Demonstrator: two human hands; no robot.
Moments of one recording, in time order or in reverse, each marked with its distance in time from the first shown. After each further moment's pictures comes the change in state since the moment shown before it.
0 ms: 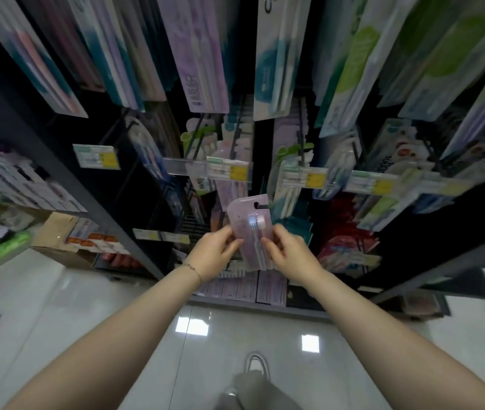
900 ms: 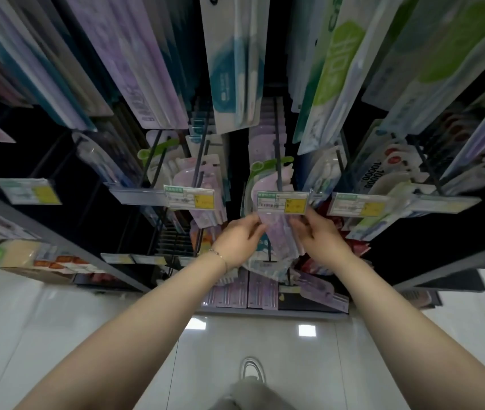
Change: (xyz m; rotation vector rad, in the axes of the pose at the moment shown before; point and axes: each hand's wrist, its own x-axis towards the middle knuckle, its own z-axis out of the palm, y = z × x) left_hand 0.104 0.056 0.039 -0.113 -0.136 0.022; right_hand 0.048 0.054 -0.087 0.114 0.048 0.236
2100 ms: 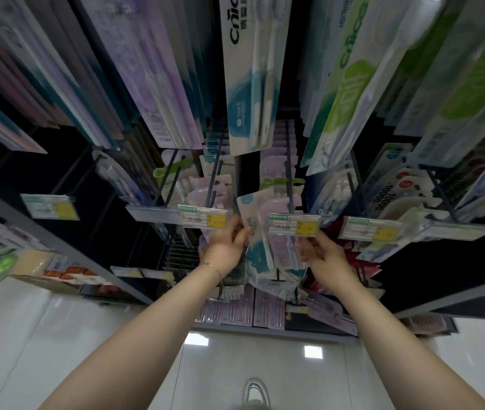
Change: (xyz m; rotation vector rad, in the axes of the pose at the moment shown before) left_hand 0.012 -0.028 -0.022 -0.196 0.281 -0.213; right_hand 0.002 0.006 0.016 0.260 0.077 0.019
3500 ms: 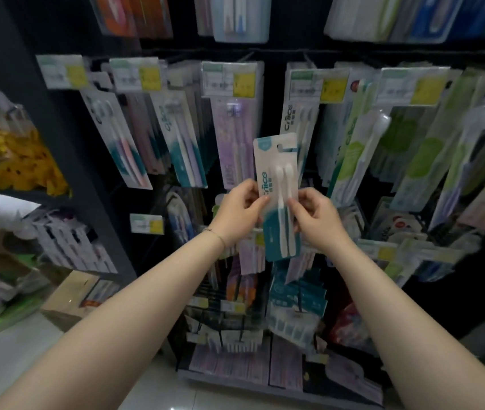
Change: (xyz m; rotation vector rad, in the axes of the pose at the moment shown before) left_hand -0.084 0.134 -0.134 -0.104 0.095 0.472; right_hand -0.041 -0.196 0.030 -0.006 0.119 -0.438
